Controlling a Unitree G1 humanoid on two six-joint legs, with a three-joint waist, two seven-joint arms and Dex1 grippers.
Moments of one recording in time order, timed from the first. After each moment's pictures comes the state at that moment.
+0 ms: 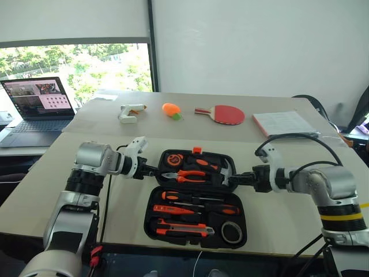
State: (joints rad) left arm -0.93 0.53 -0.07 0.39 -0.36 1.38 -0.79; right arm -0.61 -0.68 -0.05 -0.03 0.56 1.29 0.69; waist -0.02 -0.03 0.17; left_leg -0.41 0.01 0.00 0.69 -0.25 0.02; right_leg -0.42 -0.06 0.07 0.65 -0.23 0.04
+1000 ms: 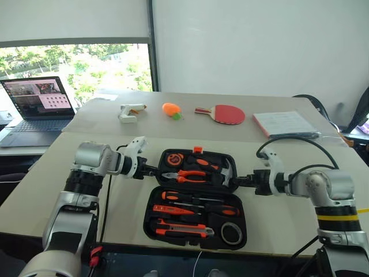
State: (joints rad) left arm -0.93 0.54 -0.07 0.38 -0.39 1.38 -0.78; right arm -0.61 -0.62 -0.13 0.03 0.58 1.37 0.61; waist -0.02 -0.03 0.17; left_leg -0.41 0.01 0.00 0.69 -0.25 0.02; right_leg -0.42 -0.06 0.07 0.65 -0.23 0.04
